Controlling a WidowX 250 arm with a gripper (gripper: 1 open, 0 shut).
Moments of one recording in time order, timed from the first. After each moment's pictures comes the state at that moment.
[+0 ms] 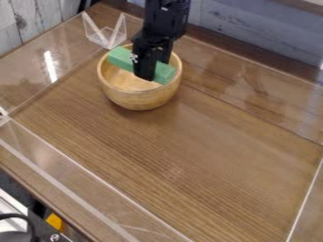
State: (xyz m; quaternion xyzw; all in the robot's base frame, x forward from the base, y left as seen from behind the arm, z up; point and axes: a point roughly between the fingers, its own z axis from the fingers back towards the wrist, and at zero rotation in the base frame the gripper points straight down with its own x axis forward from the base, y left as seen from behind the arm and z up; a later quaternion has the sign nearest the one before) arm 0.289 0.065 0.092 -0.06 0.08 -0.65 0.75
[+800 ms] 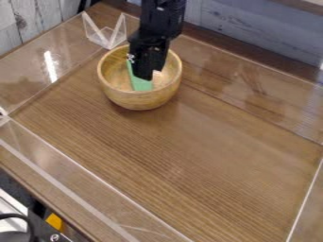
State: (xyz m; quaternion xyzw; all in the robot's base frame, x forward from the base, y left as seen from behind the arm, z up) arm 0.289 0.068 0.089 -0.06 0.08 -0.65 0.75
